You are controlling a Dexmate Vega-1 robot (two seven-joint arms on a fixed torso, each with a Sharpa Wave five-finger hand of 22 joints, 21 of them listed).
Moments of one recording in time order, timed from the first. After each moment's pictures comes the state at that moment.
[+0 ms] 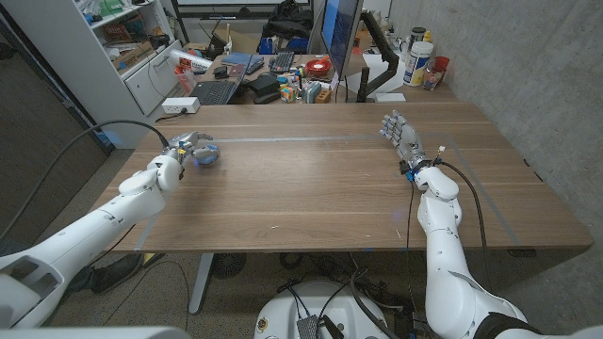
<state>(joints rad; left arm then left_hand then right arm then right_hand) 0.75 0.86 0.50 -1.41 0.46 0.31 0.14 0.64 -0.13 0.31 -0.11 0.42 0.40 -0.22 0.22 0.20 0.20 -0.14 0.22 0.23 0.20 0.02 0.21 0.20 0.43 0.22 0.21 0.18 -0.78 0.18 0.42 -1.23 -0.15 0.23 0.52 0.19 0.00 0.37 -0.07 0.21 0.29 0.03 0.20 0.19 0.30 0.05 0.22 0.18 0.19 -0.01 0.20 0.18 0.18 -0.04 0.43 0.17</state>
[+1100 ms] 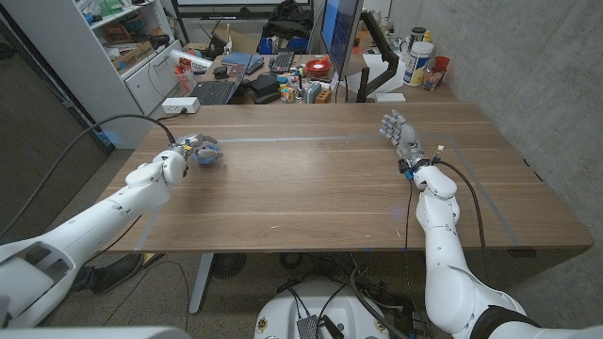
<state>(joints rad) 0.66 0.84 0.57 -1.35 0.48 0.32 0.04 0.65 -0.12 0.31 -0.11 0.42 0.40 -0.22 0.22 0.20 0.20 -0.14 0.22 0.23 0.22 0.03 0.21 0.20 0.44 0.22 0.21 0.18 -0.75 0.18 0.43 -1.18 -0.16 0.25 0.51 0.19 0.00 0.36 -0.08 0.21 0.29 0.03 0.20 0.19 0.30 0.05 0.22 0.18 0.19 -0.01 0.19 0.18 0.19 -0.03 0.41 0.17</state>
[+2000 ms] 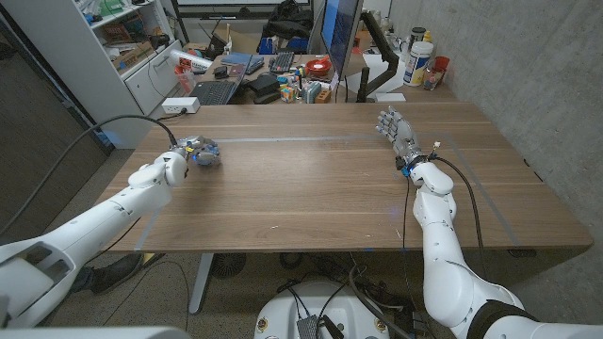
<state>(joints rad) 0.67 0.84 0.59 -1.37 0.50 0.34 0.05 0.82 -0.09 0.34 -0.16 0.40 0.48 -0.22 0.24 0.20 0.30 -0.16 0.26 0.24 0.33 -0.02 0.23 0.20 0.57 0.21 0.24 0.18 -0.72 0.18 0.42 -1.15 -0.16 0.27 0.51 0.19 0.00 0.36 -0.08 0.21 0.29 0.03 0.20 0.19 0.31 0.05 0.22 0.18 0.21 -0.01 0.19 0.18 0.21 -0.03 0.41 0.17</state>
